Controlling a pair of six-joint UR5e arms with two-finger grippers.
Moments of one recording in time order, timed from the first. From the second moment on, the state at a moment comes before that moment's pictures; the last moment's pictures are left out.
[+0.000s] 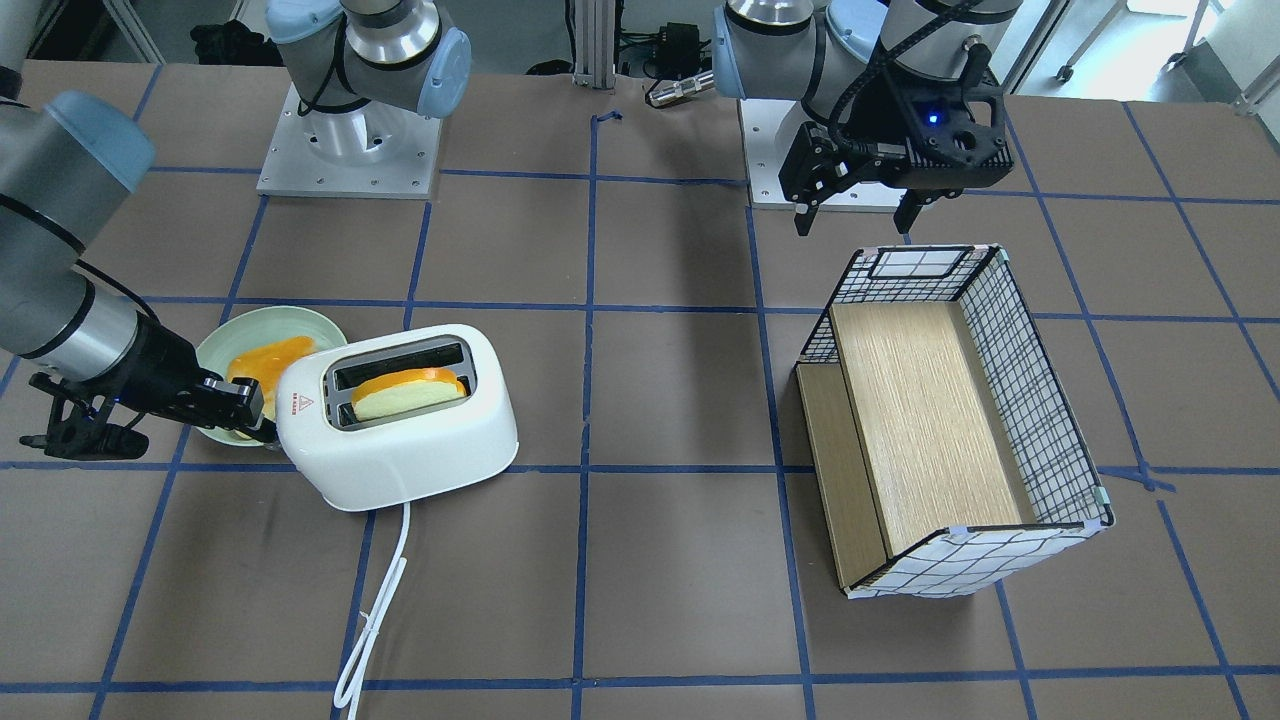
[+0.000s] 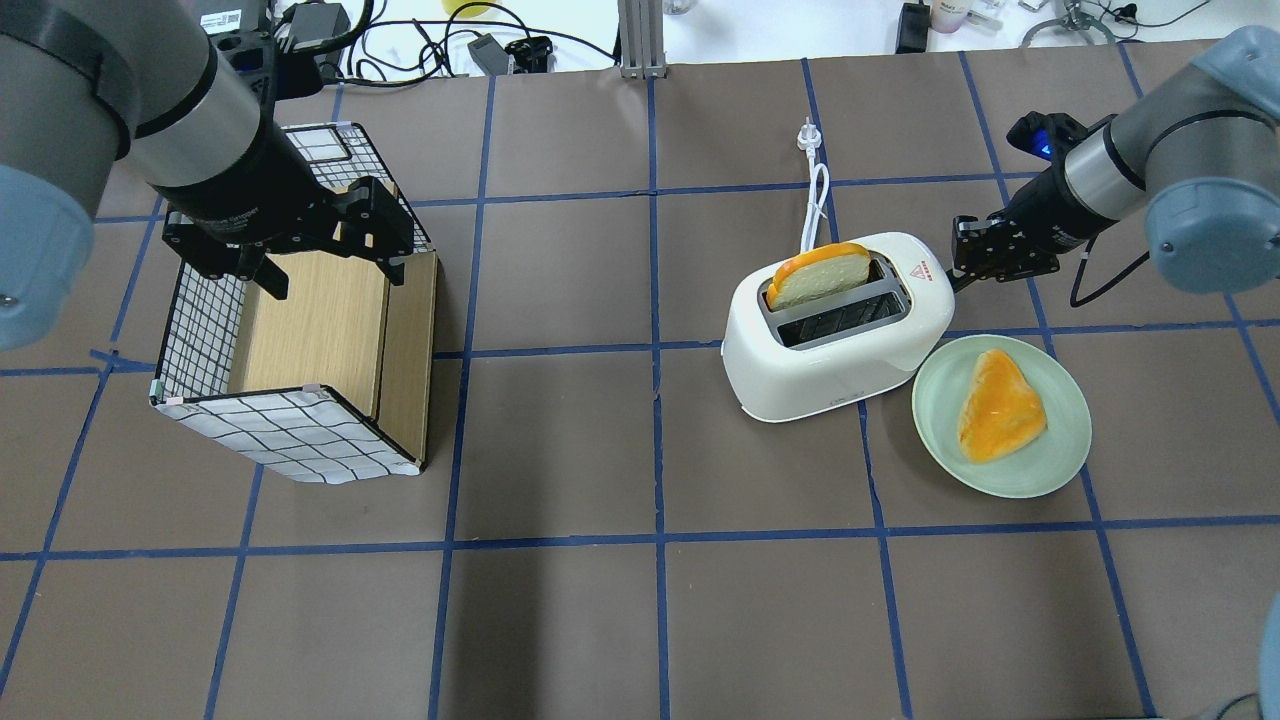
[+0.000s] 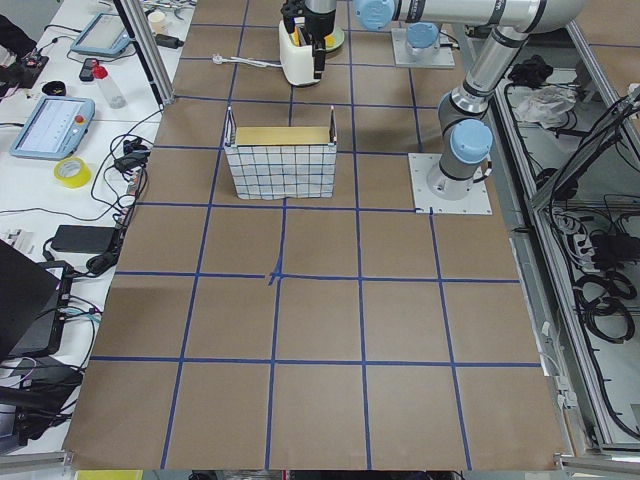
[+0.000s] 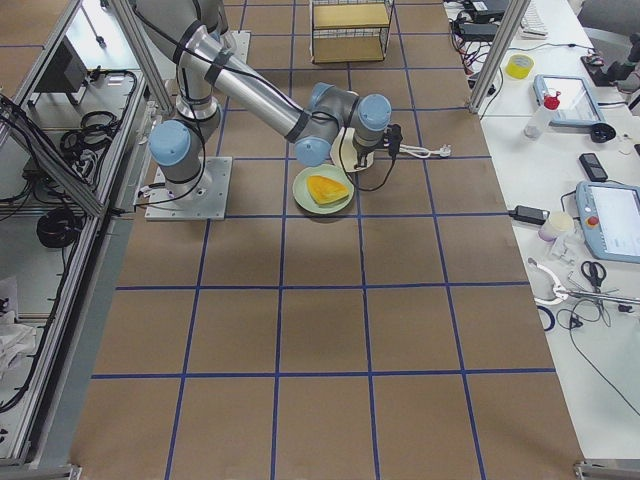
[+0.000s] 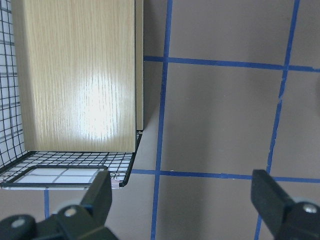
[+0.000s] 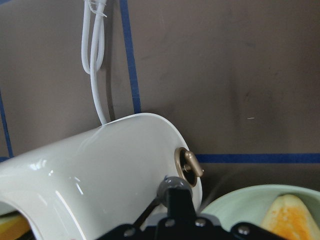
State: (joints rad) left arm -1.58 -1.46 -1.67 -1.53 1.56 -0.10; right arm 1.22 -1.34 1.85 -1.98 -1.22 -0.25
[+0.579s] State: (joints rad) left arm -1.58 -1.46 -1.67 -1.53 1.56 -0.10; right arm 1.23 -1.45 1.75 -1.79 -1.39 -0.24
